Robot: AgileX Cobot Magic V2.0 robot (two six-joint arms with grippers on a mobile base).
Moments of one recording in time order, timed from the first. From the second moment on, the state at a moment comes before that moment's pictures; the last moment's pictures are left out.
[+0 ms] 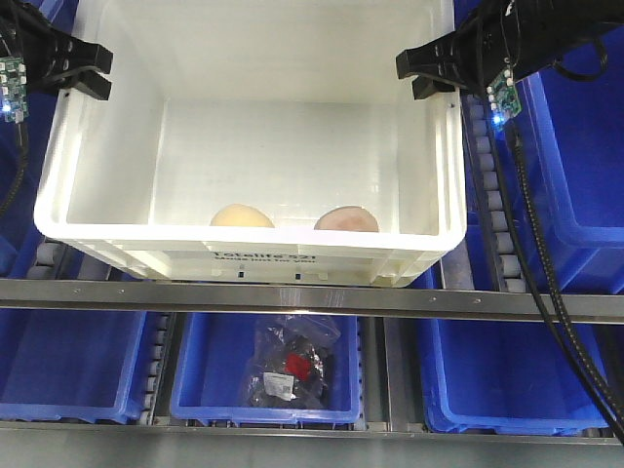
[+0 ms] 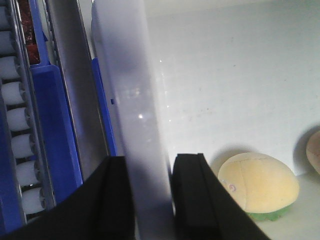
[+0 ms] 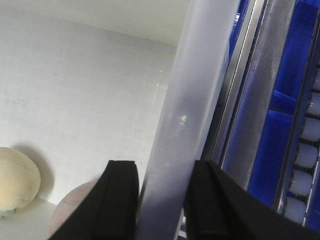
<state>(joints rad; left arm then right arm) -0.06 1.68 -1.61 -0.34 1.01 0.33 0.27 1.70 -1.57 0.20 0.84 -0.09</state>
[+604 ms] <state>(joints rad) -0.07 1.69 -1.61 -0.39 0.96 0.40 0.29 1.70 -1.58 0.16 0.81 -0.10</state>
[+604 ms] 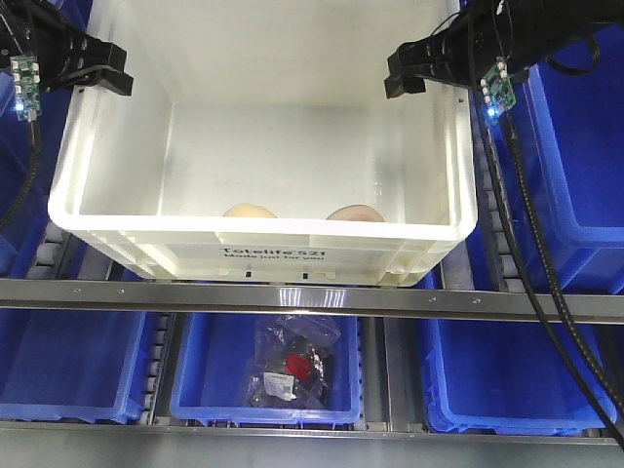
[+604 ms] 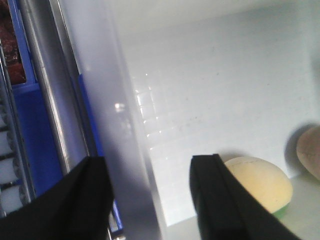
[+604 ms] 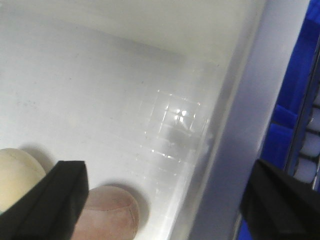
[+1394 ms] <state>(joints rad) -0.08 1.69 -1.61 -0.31 0.93 0.24 0.29 1.69 -1.58 0.03 0.82 0.03</state>
